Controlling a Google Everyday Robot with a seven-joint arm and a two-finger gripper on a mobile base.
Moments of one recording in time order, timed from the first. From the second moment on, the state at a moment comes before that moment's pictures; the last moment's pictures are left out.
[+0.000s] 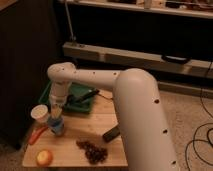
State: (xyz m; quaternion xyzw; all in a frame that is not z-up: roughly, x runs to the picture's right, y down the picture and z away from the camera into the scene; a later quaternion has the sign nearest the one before) arm -0.274 0.130 0.756 -0.45 -0.24 -0.09 0.85
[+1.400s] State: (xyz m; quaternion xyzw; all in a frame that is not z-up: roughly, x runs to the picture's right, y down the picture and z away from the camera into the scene) arm -0.228 0.118 0.711 -0.42 -0.31 -0.06 0.85
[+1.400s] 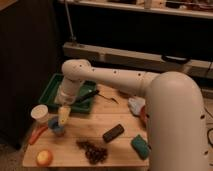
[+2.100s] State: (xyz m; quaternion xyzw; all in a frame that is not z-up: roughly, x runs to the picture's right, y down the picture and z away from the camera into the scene) arm -0.200 0.173 0.744 -0.41 -0.39 -0.02 0.83
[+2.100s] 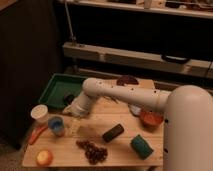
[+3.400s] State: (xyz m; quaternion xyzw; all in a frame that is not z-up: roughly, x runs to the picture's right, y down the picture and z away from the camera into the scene) arm -0.245 0.192 0.782 -0.42 -0.41 -0.05 0.81
